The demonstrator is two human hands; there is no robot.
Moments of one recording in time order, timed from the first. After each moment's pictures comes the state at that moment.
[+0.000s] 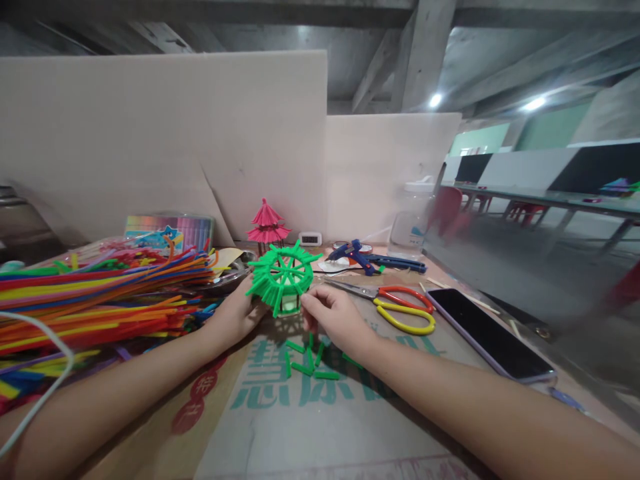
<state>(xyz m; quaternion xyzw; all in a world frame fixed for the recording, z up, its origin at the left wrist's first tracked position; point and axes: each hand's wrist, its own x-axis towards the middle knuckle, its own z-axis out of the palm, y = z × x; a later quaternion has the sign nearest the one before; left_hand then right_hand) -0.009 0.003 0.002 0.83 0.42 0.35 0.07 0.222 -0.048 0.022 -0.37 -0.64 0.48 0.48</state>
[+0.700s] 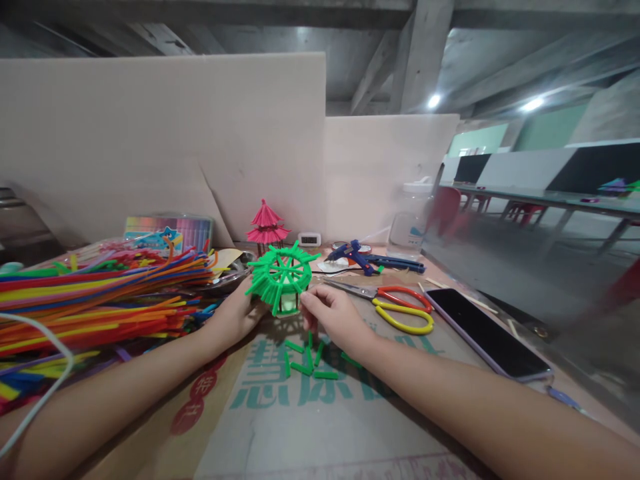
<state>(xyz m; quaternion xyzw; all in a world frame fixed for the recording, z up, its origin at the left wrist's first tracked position) -0.010 0.005 0.001 0.84 0.41 0.35 0.08 0.223 -0.046 0.021 -0.36 -0.62 0.51 0.48</state>
